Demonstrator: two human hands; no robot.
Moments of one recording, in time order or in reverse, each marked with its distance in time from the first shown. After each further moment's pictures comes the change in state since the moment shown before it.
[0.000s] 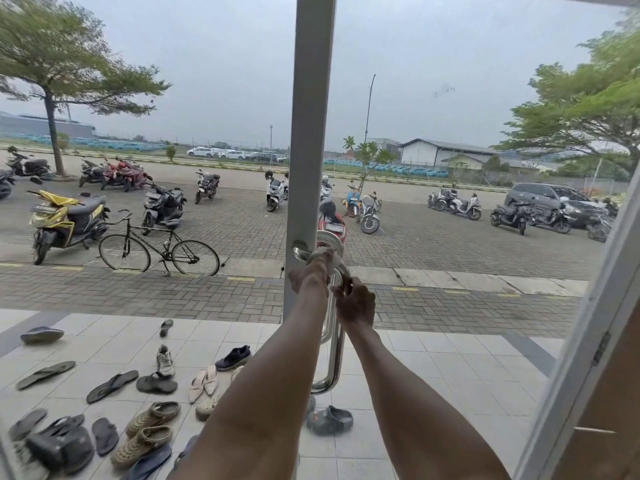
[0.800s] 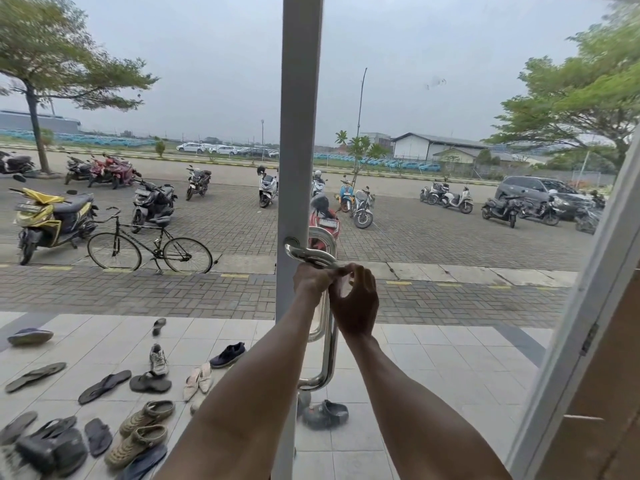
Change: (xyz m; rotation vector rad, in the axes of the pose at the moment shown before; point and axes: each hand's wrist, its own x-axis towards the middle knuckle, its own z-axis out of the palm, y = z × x) left_hand -0.022 0.007 -0.002 0.640 -0.187 0.089; right_hand -0.009 0.011 -0.007 0.012 0.372 -0.394
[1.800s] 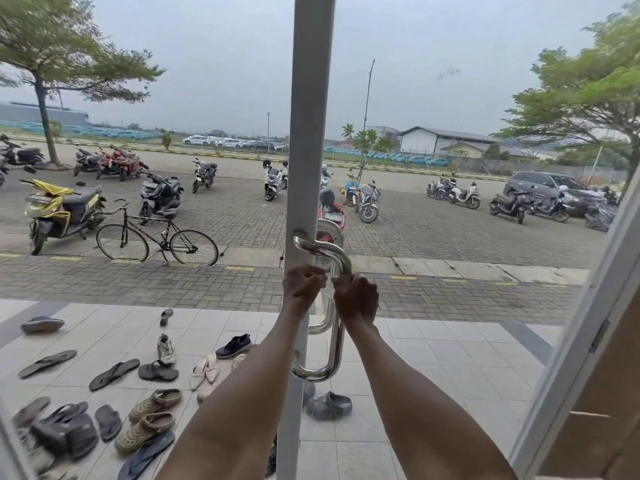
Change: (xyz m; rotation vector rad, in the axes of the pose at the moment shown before) left_hand -0.008 -0.038 -0.033 -0.033 0.040 0.283; right_hand 0.000 -0.008 0.008 -0.158 -0.334 0.306
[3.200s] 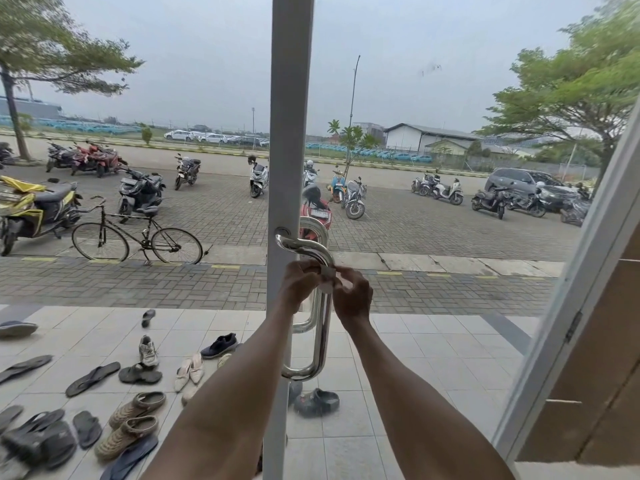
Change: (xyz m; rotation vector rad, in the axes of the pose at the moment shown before) left_hand 0.019 -0.005 0.023 -0.089 -0.255 -0.009; right_hand 0.005 0.017 -0.013 0.384 0.027 0.036
